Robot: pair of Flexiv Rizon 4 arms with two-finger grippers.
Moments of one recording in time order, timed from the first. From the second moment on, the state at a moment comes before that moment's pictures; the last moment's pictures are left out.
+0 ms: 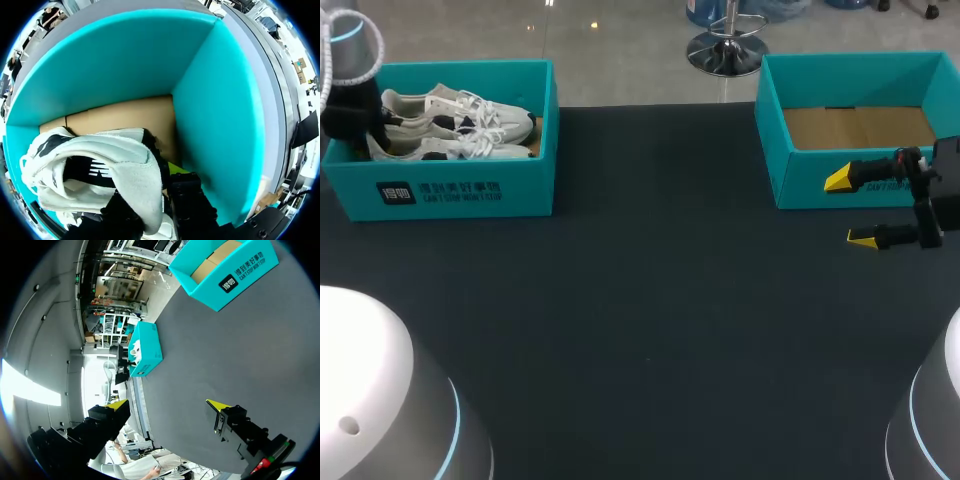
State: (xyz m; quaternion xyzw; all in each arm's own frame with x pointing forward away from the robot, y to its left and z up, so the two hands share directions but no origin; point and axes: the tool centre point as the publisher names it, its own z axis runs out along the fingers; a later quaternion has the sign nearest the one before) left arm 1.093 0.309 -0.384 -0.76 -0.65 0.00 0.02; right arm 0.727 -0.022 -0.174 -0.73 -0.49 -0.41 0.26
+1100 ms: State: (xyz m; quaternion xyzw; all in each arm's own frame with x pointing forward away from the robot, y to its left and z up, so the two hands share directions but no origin) left arm 1.062 0.297 -0.224 -0.73 -0.69 -0.01 0.01; right arm 0.727 -0.022 -0.174 -0.73 -0.49 -0.41 0.26
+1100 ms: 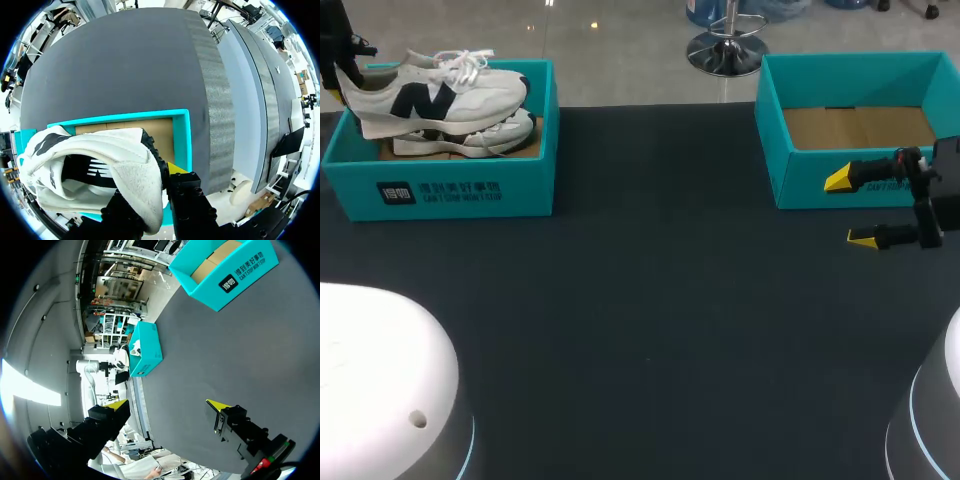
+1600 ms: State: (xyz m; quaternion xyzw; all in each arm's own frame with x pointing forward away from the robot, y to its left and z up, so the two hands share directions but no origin) left arm 1.057 0.292 -0.201 -0.72 -0.69 -0.03 0.02; right arm 0.727 -0.022 -0.174 -0.73 -0.49 -0.41 0.26
